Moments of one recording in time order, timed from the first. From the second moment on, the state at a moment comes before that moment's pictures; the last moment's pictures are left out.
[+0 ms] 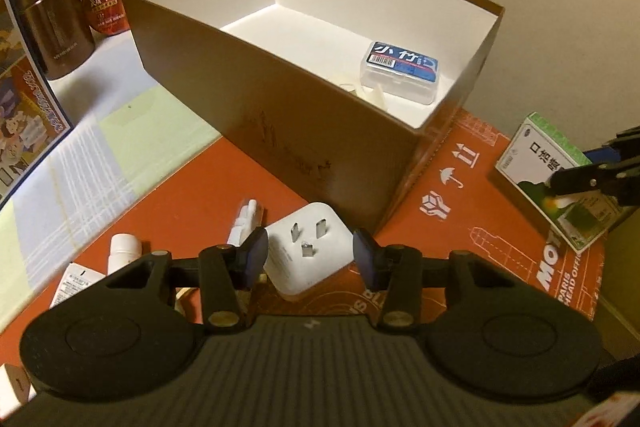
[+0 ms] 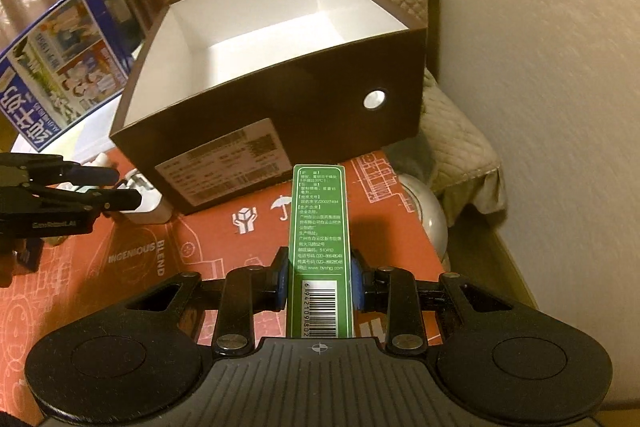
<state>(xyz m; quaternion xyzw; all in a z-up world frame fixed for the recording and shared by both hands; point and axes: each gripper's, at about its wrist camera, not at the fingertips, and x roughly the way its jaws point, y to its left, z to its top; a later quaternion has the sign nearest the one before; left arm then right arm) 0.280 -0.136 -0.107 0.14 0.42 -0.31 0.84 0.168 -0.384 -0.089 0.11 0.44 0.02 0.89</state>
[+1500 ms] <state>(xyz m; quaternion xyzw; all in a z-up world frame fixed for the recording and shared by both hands) 0.239 -0.131 -0.106 0.15 0.43 -0.25 0.86 0.172 -0.367 -0.092 0.10 0.46 0.05 0.88</state>
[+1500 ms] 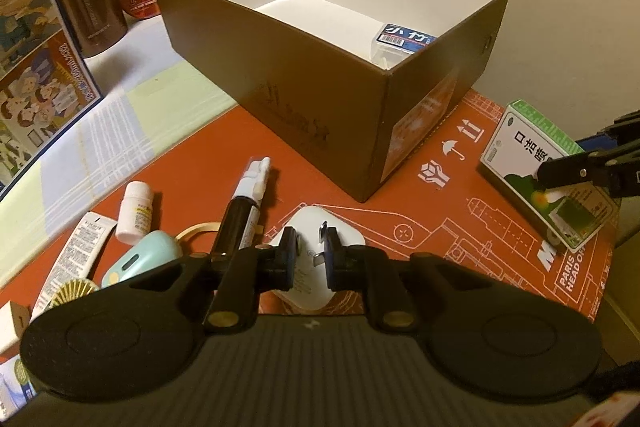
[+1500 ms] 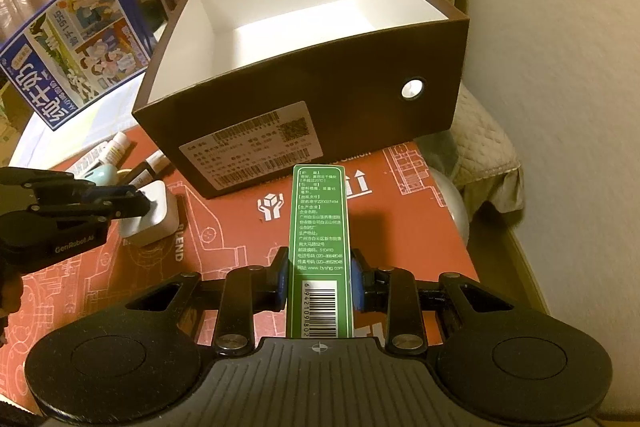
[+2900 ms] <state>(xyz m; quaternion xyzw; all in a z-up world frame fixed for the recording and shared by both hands) 0.247 -0.164 0.024 0.12 0.36 -0.25 0.89 0.209 -0.376 0.019 0.06 0.36 0.15 0.92</state>
